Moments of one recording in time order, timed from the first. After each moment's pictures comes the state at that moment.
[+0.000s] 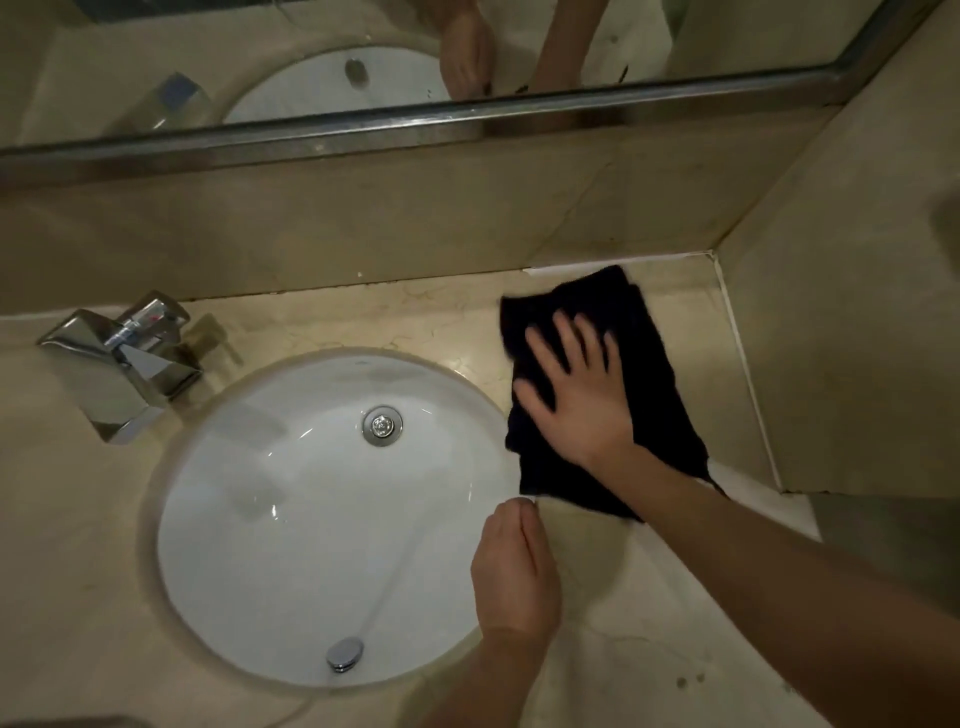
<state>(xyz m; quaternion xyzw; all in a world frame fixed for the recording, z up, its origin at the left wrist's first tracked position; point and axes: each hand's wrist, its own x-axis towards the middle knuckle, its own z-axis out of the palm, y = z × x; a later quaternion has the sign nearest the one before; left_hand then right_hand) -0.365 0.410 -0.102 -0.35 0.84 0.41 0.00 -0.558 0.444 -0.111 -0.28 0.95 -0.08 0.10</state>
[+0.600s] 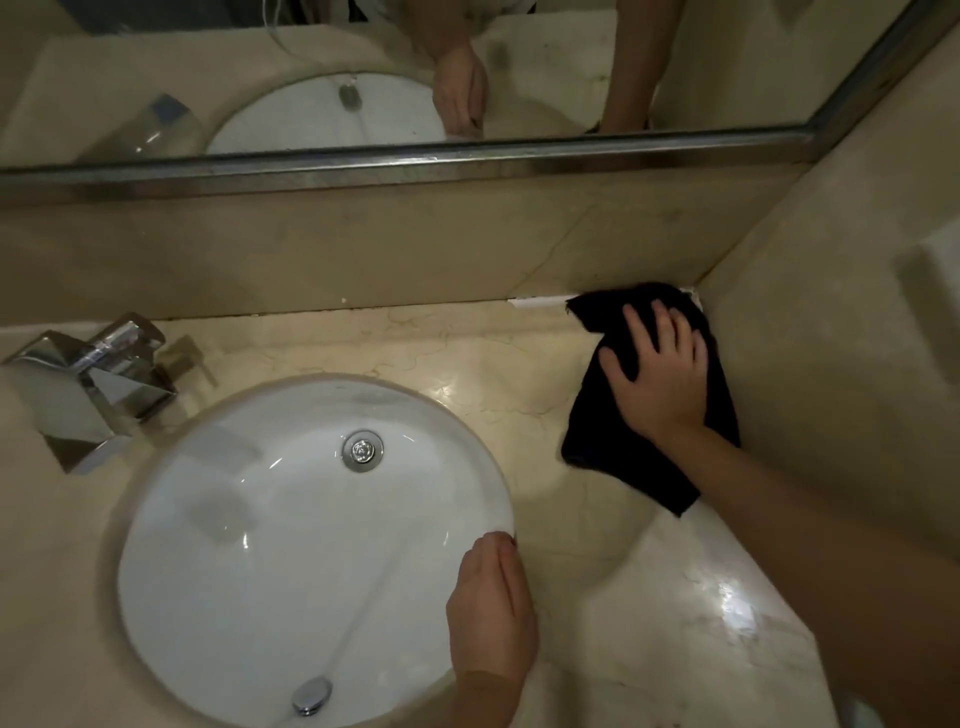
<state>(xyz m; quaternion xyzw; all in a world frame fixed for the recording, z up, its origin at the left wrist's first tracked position) -0.370 0.412 -0.106 -0.37 0.84 0.39 0.04 -0.644 0.516 -0.114 -0.14 0.99 -0.08 0.05</state>
